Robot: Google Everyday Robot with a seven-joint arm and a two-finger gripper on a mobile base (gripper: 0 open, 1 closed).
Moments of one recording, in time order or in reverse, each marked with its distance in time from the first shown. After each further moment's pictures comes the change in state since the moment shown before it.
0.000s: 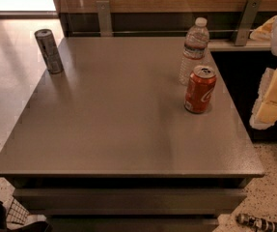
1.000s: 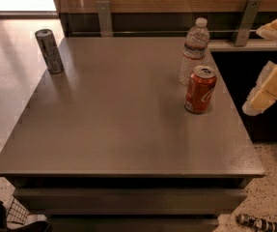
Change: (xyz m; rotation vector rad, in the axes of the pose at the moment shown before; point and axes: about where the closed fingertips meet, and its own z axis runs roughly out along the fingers) arm 0.010 -0.035 0.017 0.058 -0.176 0.109
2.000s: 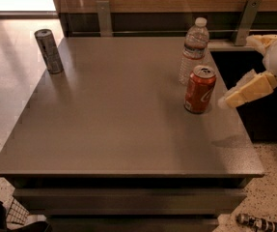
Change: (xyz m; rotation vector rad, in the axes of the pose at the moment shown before) arm -0.009 -0.025 0.050 0.077 -0.392 0.124
